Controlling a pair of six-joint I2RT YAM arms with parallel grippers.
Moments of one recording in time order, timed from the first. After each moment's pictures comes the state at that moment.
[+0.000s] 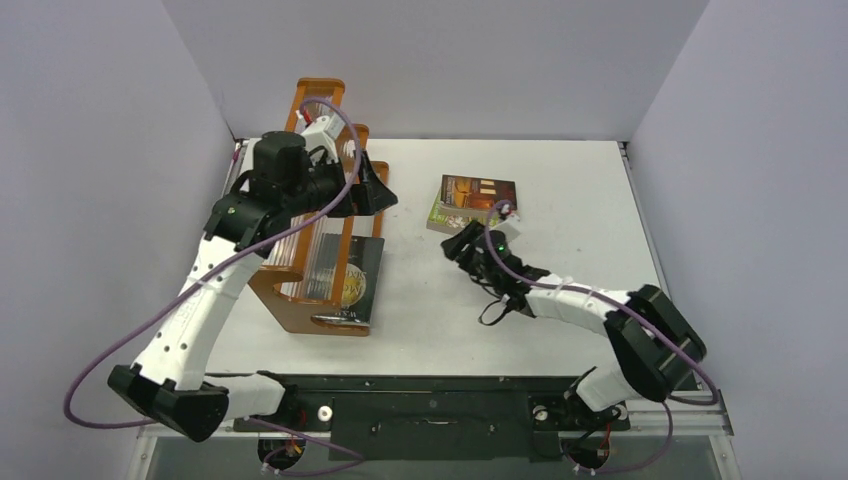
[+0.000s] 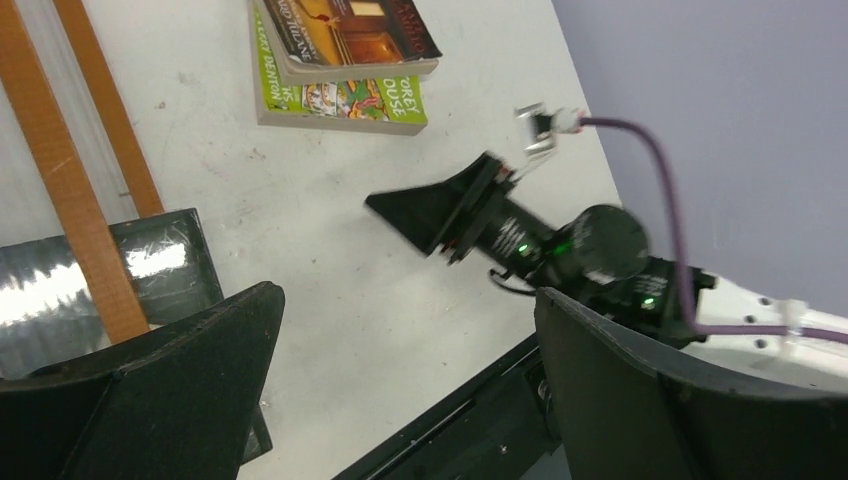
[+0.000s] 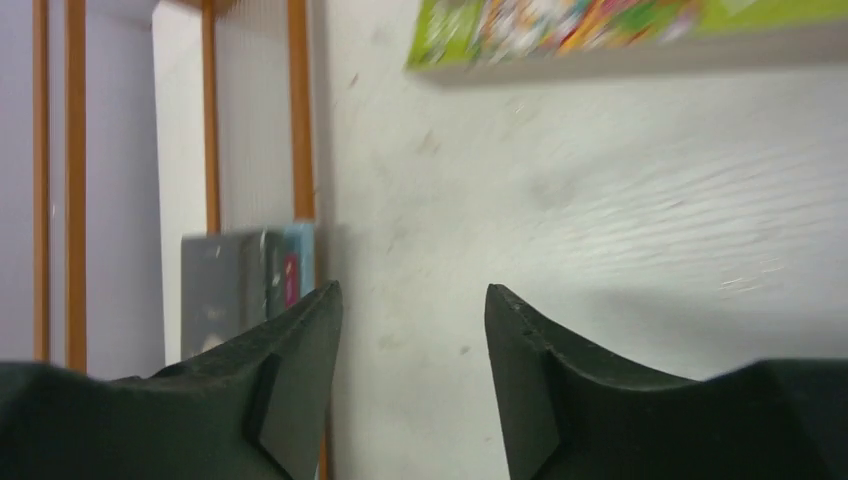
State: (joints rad) left arm -0.41 1.24 1.55 -0.76 0.32 -0.49; right arm 0.74 1.53 0.72 0.30 0.24 1.03
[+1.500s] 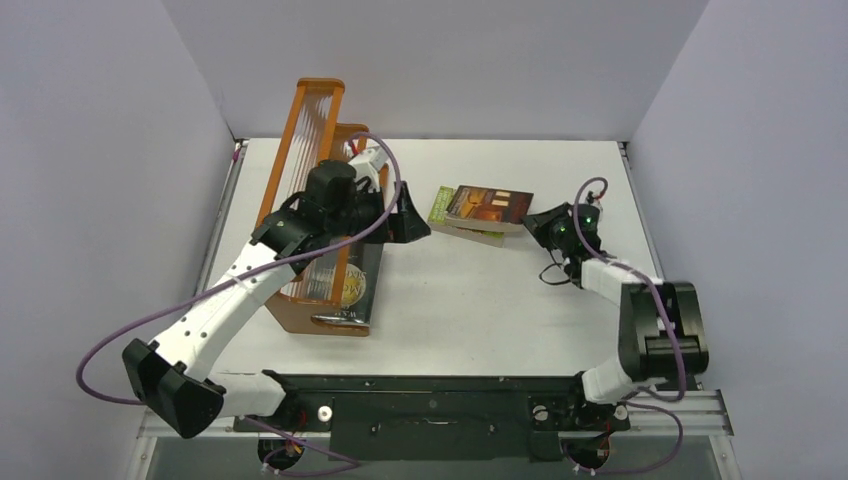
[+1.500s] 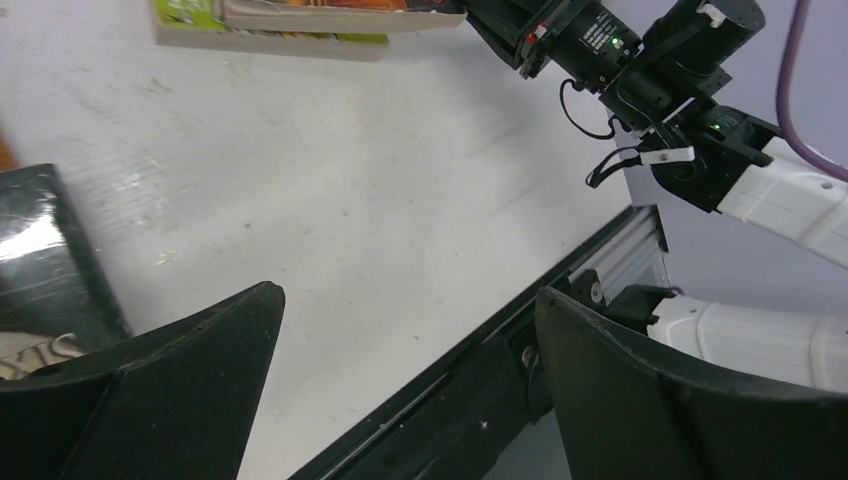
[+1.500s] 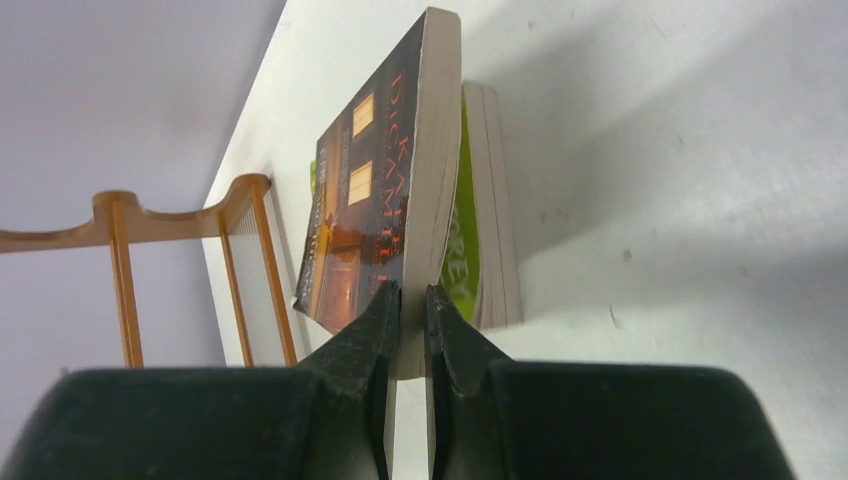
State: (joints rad) left arm -0.59 1.27 1.35 -0.61 0.24 -0.58; right arm 0.04 1.58 0.72 0.38 -0.20 1.01
